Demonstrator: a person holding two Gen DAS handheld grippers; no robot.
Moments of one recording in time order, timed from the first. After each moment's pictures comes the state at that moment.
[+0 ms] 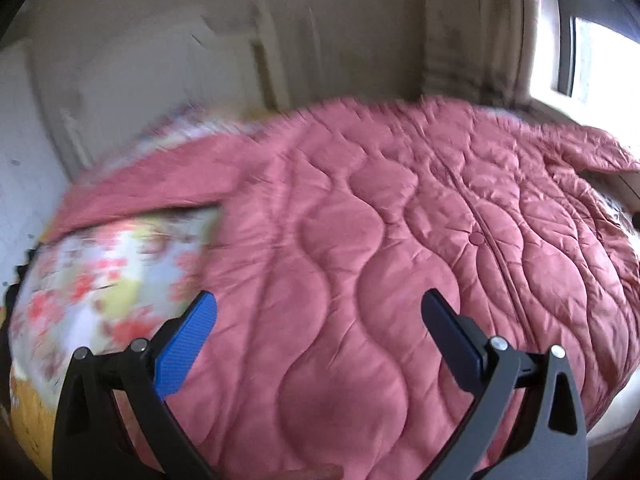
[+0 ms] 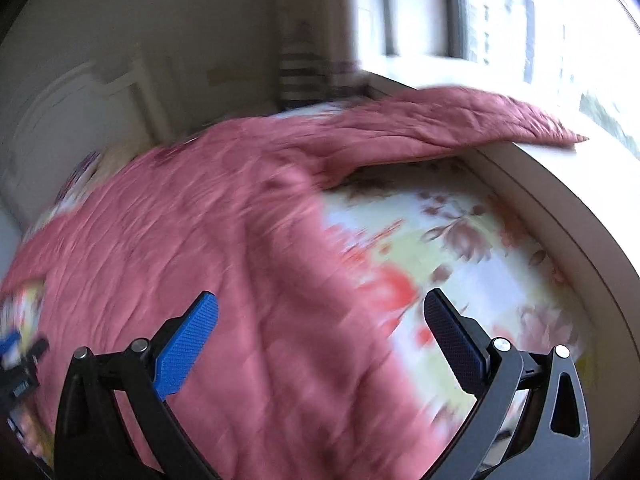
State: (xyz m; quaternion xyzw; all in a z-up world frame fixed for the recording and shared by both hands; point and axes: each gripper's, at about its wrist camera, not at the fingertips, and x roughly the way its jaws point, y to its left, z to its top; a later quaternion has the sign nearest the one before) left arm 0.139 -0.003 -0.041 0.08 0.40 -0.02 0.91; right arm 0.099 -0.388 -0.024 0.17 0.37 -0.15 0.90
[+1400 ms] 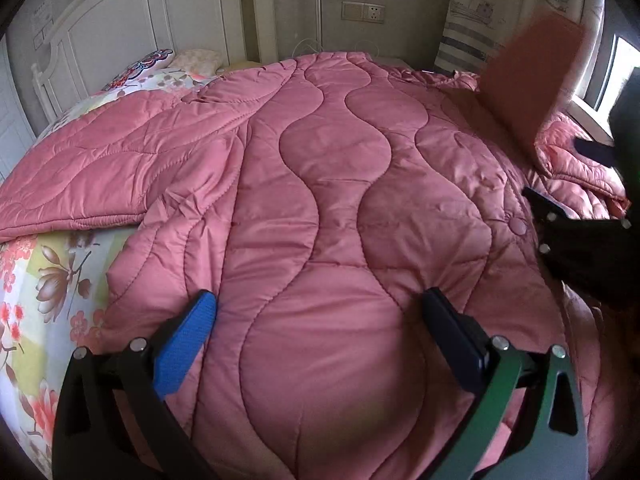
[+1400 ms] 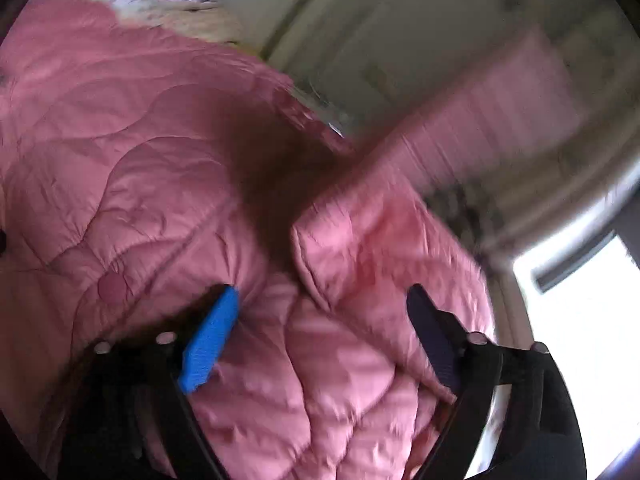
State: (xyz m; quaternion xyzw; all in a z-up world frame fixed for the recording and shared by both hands) left arm 0.272 -0.005 -0.093 0.02 0.44 -0.03 0.89; right arm 0.292 -0.225 -0.075 -0.25 0.38 -0.01 0.89
